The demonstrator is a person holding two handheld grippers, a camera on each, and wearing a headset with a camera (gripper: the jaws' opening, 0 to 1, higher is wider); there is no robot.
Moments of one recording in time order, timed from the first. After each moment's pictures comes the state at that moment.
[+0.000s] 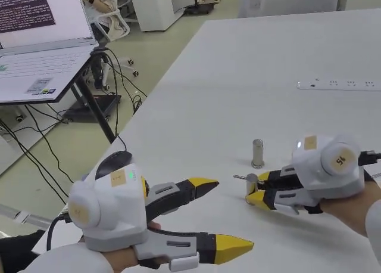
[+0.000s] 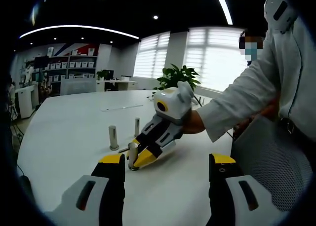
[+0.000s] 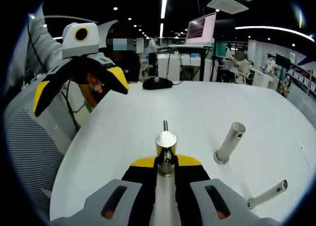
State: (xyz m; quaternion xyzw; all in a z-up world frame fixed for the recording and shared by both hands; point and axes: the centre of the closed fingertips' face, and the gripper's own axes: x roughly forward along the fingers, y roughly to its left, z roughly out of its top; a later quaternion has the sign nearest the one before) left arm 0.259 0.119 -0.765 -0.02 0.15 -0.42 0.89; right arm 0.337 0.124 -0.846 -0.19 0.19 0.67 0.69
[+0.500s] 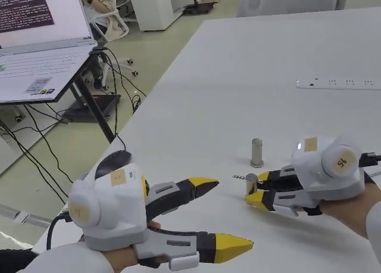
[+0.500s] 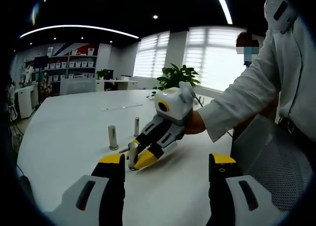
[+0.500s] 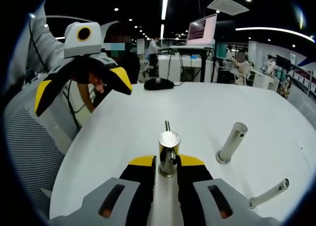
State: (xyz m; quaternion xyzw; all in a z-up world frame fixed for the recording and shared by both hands) left arm 0.260 0.119 -0.766 -0.02 0.15 -0.42 0.89; right arm 0.333 0.125 -0.847 -0.19 0.19 0.67 0.69
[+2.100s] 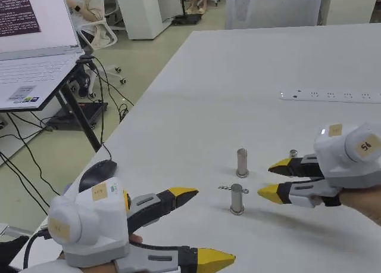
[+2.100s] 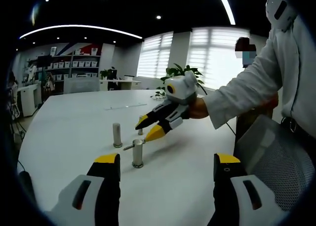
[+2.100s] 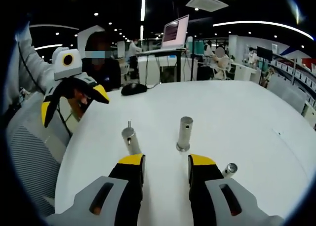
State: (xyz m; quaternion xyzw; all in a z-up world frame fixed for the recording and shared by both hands) left arm 0.260 0.127 -0.770 -0.02 0.15 -0.41 0.90; right arm 0.383 0.082 -0.816 -0.17 0.21 0.60 0.75
